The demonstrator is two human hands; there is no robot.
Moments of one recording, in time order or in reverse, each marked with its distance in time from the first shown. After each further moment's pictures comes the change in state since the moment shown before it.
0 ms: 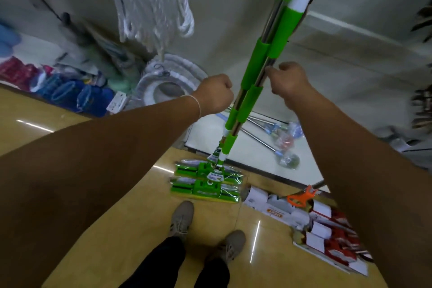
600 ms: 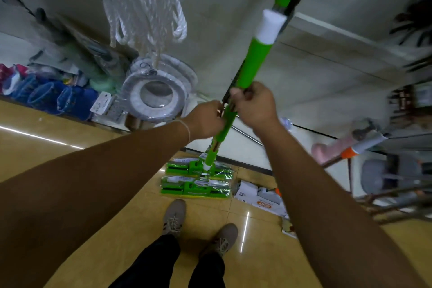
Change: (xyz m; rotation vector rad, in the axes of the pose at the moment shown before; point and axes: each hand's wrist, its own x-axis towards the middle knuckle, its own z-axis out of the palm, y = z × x) left_hand -0.030 -0.019 0.020 0.031 -0.173 0.103; right_hand -0.075 0.005 0.039 -0.007 0.066 -0.142
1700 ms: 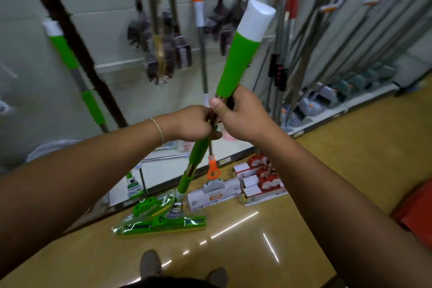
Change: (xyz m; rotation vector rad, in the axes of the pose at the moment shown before) left_hand -0.251 0.324 0.166 0.463 -0.470 0.627; right_hand -0.349 0.061 -0.367 0.019 0.381 -0.100
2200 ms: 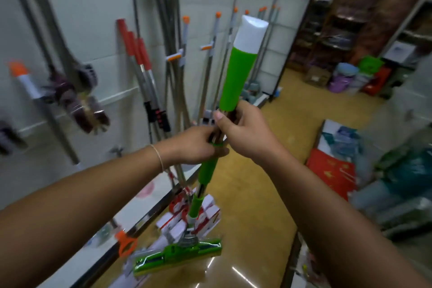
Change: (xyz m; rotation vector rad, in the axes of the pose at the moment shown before) left_hand 0.116 0.285 0.100 0.068 -0.123 0.547; right_hand -0.099 0.093 -0.270 -0.049 0.518 0.222
